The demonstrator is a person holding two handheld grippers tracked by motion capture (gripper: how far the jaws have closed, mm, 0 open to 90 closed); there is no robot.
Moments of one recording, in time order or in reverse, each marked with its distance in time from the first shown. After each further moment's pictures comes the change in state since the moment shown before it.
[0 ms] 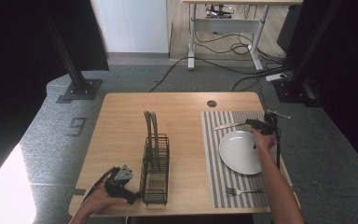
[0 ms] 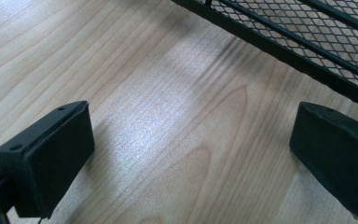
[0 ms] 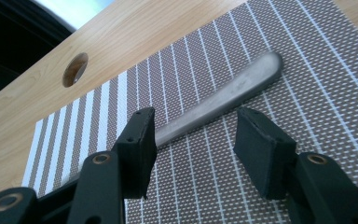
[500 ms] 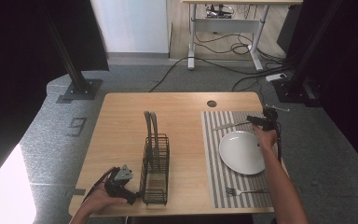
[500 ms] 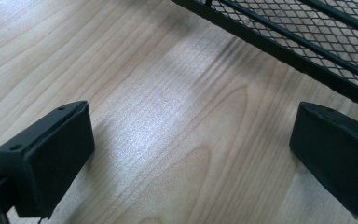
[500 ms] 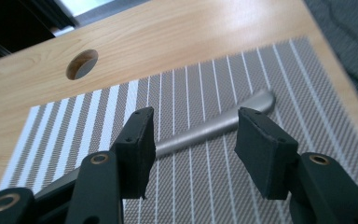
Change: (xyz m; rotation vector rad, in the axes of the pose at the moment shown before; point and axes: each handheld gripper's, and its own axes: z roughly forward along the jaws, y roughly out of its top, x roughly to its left) left arm 0.000 0.000 0.000 0.000 0.000 -0.001; right arm 0.020 0.017 -0.014 -0.037 -0.049 -0.237
